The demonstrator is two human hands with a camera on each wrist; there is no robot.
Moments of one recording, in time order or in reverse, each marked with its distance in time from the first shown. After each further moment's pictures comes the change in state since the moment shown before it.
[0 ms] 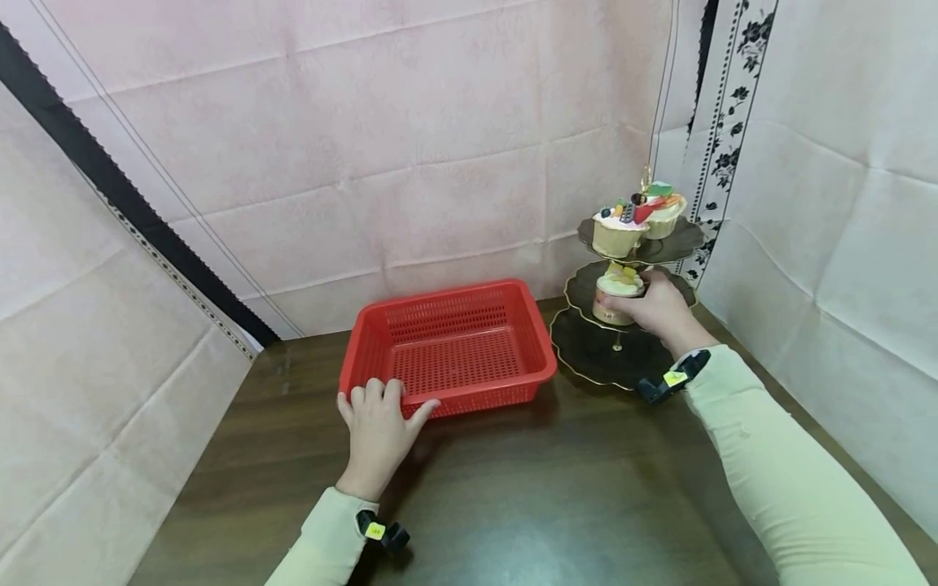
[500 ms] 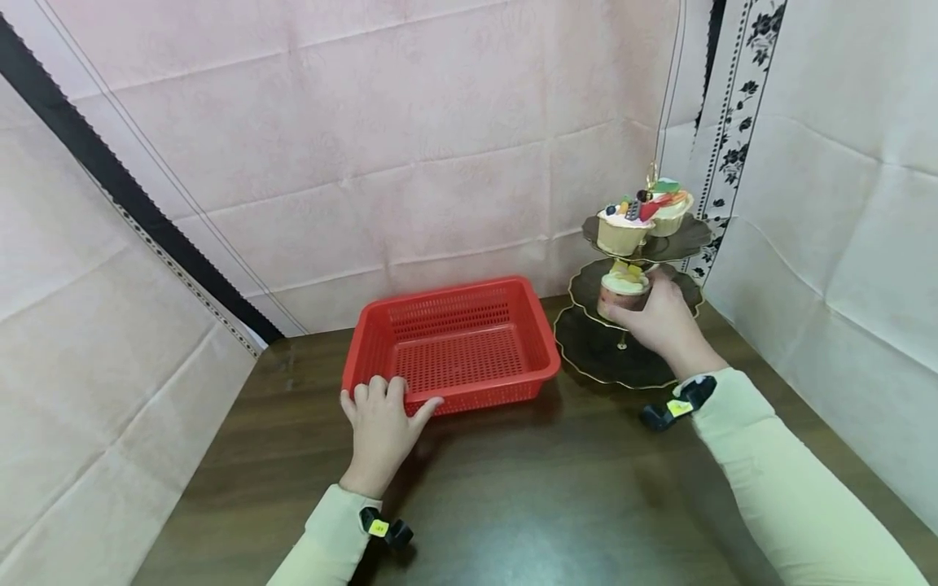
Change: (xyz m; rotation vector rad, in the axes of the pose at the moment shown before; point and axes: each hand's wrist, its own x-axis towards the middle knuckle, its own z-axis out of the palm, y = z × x) left_hand 0.001 0.000 0.002 -0.013 0.012 0.007; right_hand -0.024 -0.014 0.004 -0.148 0.065 -0.050
